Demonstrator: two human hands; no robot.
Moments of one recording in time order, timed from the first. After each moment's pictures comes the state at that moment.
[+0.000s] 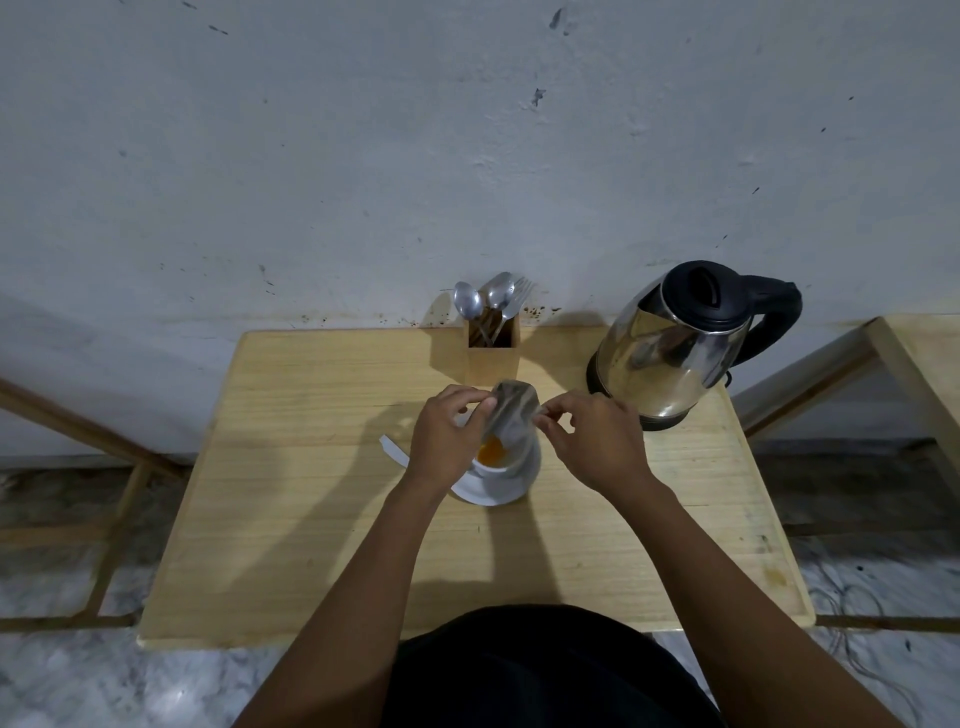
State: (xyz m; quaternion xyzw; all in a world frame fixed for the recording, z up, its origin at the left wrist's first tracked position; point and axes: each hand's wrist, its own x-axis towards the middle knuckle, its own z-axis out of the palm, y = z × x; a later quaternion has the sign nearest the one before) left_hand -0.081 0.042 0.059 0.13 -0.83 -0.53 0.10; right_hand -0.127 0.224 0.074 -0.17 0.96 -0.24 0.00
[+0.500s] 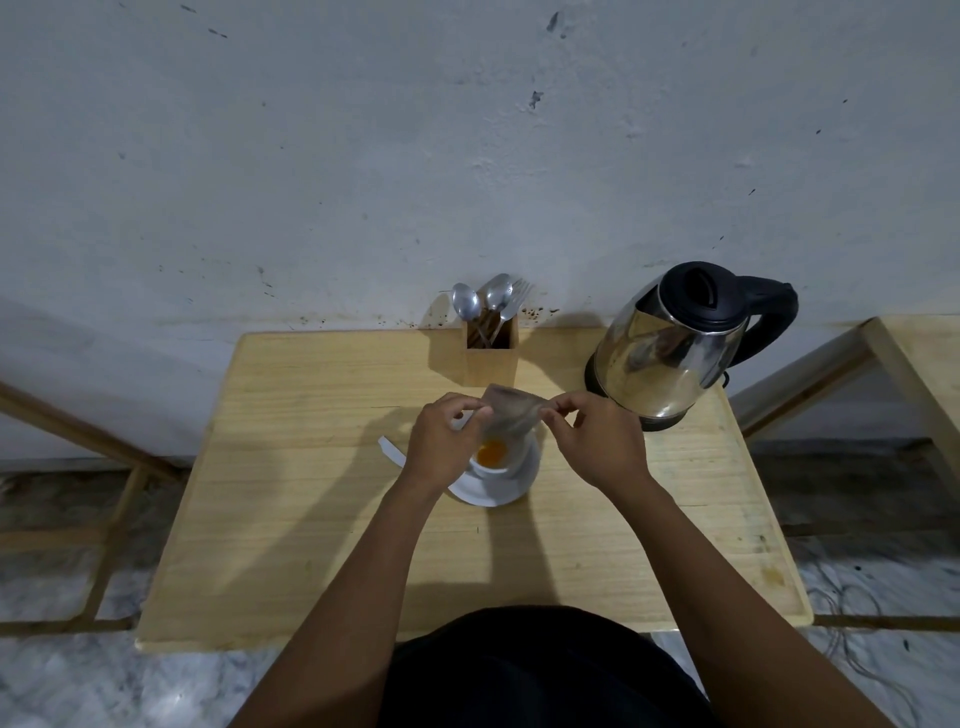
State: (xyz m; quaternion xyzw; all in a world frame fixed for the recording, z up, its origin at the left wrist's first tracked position) left_hand -0.081 0.039 0.056 0.15 -0.84 -0.52 0.05; right_hand -0.126 0.225 0.077 -0.11 0.95 -0.31 0.04
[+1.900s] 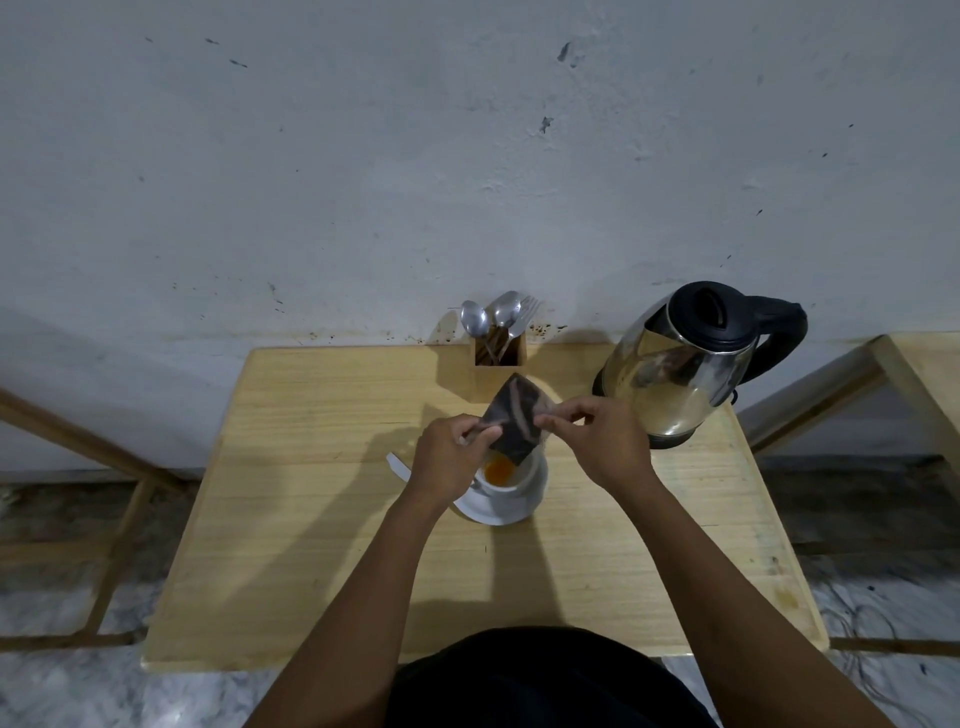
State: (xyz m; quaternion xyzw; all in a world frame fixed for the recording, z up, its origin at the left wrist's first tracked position) left_hand -0.083 0.030 0.056 0.18 -0.84 -0.51 0.00; right_hand -0.138 0.217 0.090 -0.08 0.88 -0.44 0.13
